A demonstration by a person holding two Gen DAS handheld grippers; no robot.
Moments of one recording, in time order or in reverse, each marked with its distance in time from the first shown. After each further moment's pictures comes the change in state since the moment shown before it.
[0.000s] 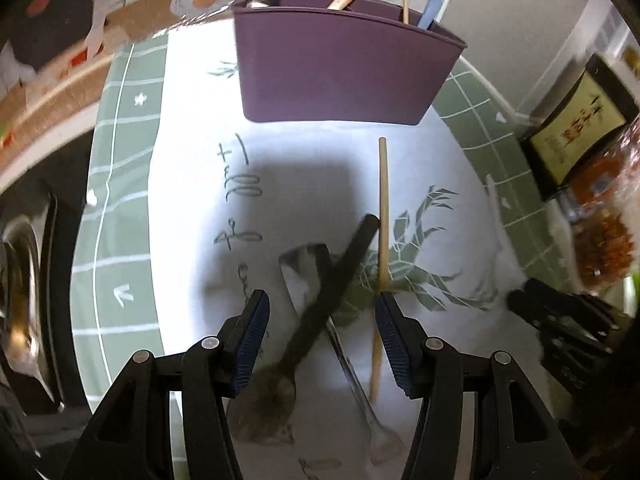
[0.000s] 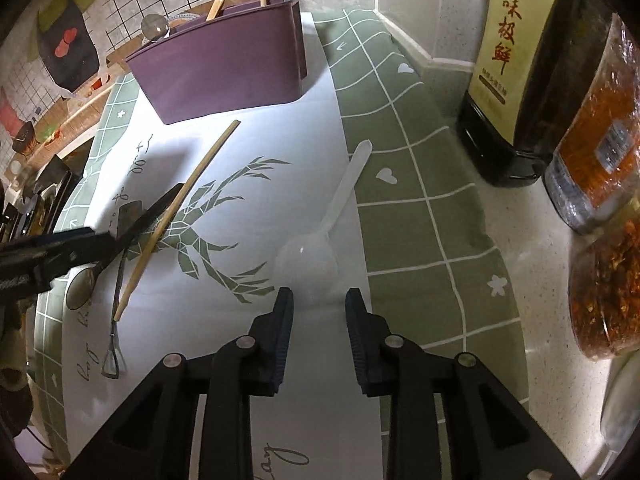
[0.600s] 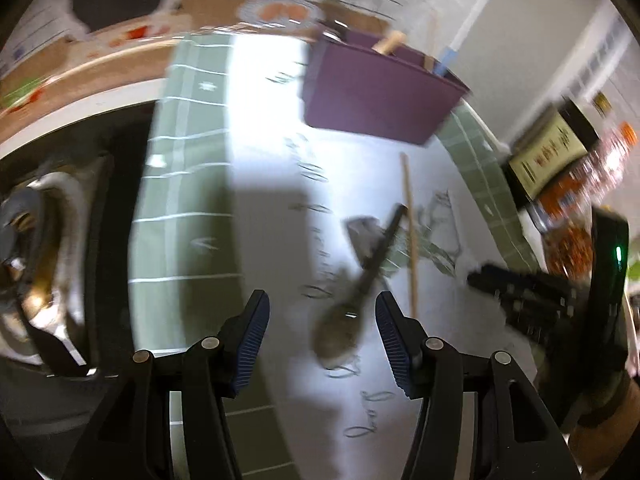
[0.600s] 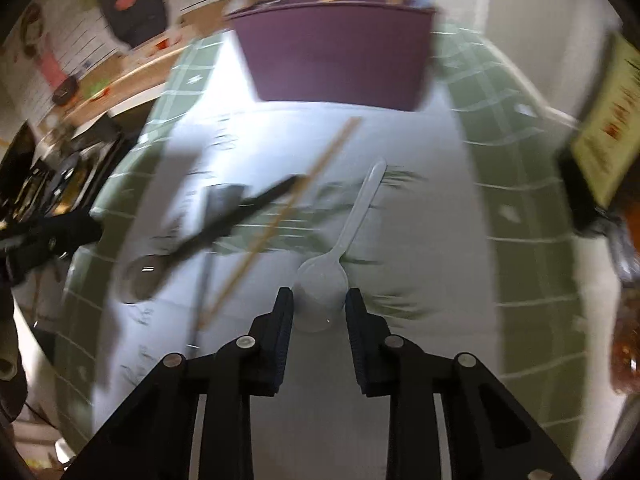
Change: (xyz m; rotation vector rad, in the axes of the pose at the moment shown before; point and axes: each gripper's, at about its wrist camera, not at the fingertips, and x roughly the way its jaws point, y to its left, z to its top) left arm -0.049 0.067 -0.041 -0.058 -0.078 -0.135; right arm 0.003 0.059 0.010 -0.123 0.016 0.059
